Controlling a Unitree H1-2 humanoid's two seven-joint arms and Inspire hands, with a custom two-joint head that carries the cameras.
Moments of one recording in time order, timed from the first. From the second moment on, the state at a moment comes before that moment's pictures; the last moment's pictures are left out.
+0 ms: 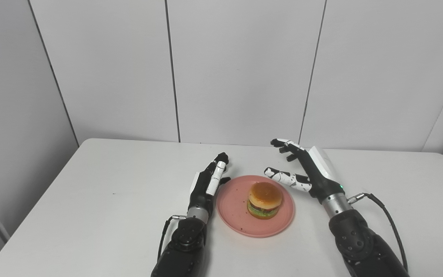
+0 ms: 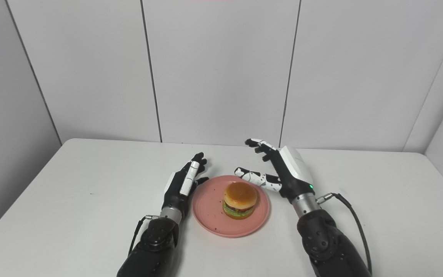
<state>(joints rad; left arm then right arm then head) -0.65 -0.09 0.01 0.80 0.01 -0.17 0.13 -0.64 -0.14 0.11 0.54 -0.22 -0.25 -0.05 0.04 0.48</state>
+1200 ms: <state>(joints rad) -0.65 -0.10 0.02 0.86 0.06 -0.31 0.20 -0.65 0.00 -0.05 0.78 0.06 -0.33 0.00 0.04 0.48</state>
